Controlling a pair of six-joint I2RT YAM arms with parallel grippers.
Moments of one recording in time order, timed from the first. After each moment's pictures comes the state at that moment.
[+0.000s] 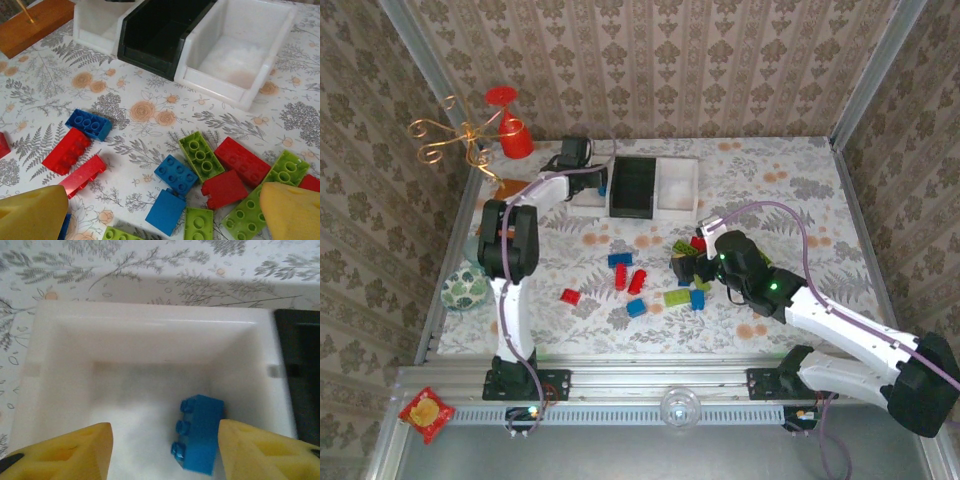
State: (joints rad) left arm -0.30 2.11 1.61 -0.27 0.00 -0.19; right arm 0.71 1.03 0.68 -0.20 0.19 0.22
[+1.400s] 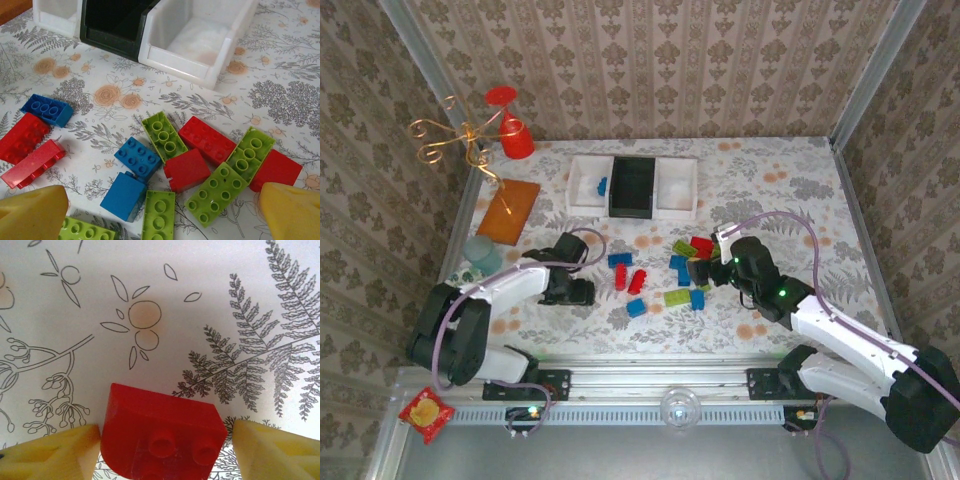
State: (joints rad) left arm -0.49 1.39 0.67 -0.68 -0.01 -0.39; right arm 0.59 0.97 0.54 -0.13 0.14 0.16
